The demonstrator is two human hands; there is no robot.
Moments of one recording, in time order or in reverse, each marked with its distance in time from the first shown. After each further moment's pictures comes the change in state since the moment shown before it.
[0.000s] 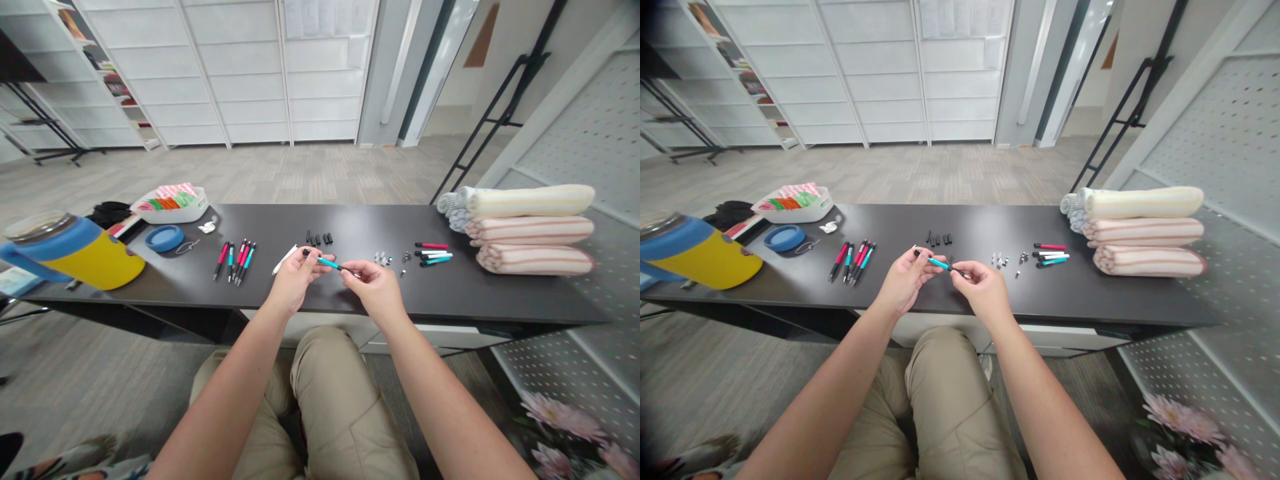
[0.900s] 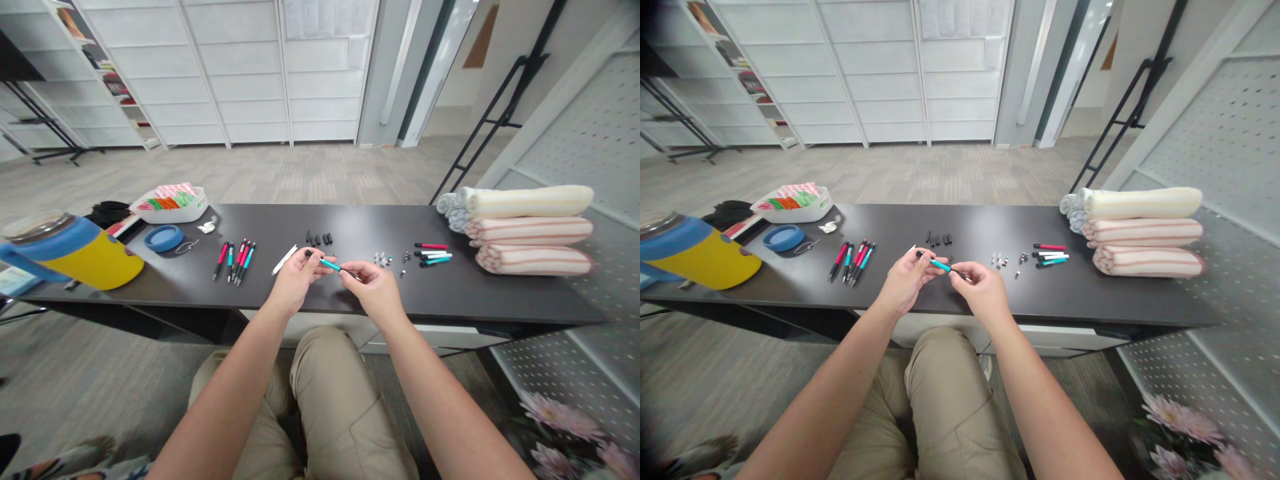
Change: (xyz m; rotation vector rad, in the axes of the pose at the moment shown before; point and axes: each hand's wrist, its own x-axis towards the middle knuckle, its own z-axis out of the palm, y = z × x) left_hand -0.001 0.000 0.003 0.038 -0.020 -0.003; right_hand 0.000 0.003 0.001 0.006 -0.034 -0.040
